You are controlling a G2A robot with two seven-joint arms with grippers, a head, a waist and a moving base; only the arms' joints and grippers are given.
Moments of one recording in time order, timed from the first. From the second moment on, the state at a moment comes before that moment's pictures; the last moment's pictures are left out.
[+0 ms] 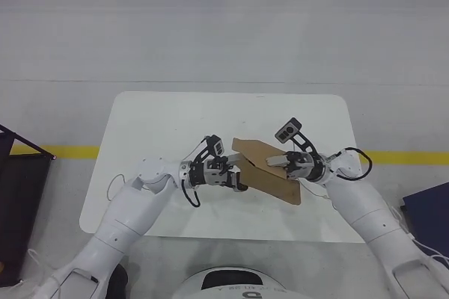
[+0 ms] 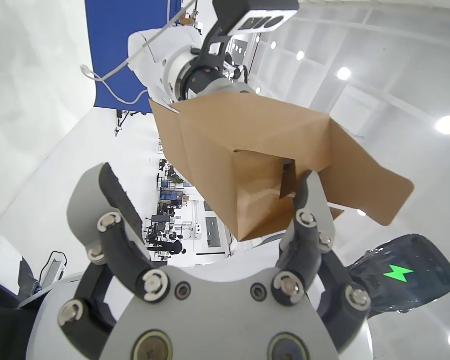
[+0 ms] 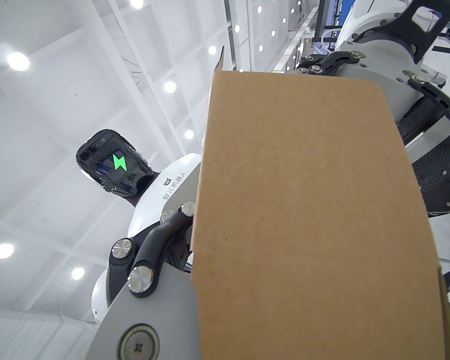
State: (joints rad) left arm 1.19 -1.21 -1.01 -1.40 -0.67 0.00 -1.11; right arm -1.10 -1.11 1.00 -1.22 1.14 -0.17 1.54
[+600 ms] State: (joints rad) left arm 1.17 -1.21 -0.97 -1.42 -0.64 0.06 -1.11; right arm -1.10 -1.11 0.98 -1.25 1.11 -0.17 1.54
